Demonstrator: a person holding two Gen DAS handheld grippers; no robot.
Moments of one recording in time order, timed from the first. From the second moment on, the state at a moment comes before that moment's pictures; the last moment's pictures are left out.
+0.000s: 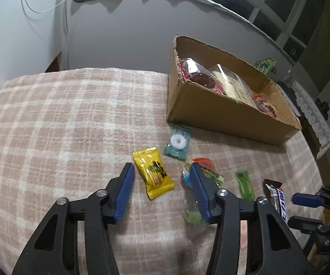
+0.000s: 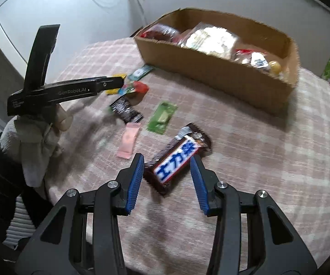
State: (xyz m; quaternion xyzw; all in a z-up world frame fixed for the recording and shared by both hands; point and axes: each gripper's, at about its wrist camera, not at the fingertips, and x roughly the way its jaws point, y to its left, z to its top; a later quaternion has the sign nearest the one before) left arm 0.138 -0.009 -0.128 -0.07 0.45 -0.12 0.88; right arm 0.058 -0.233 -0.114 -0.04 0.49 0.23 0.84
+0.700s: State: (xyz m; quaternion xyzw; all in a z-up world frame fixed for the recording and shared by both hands) left arm 0.140 -0.021 -0.135 0.01 0.44 -0.11 0.89; right arm 0.079 -0.198 -0.146 -0.10 0.50 0.18 0.84
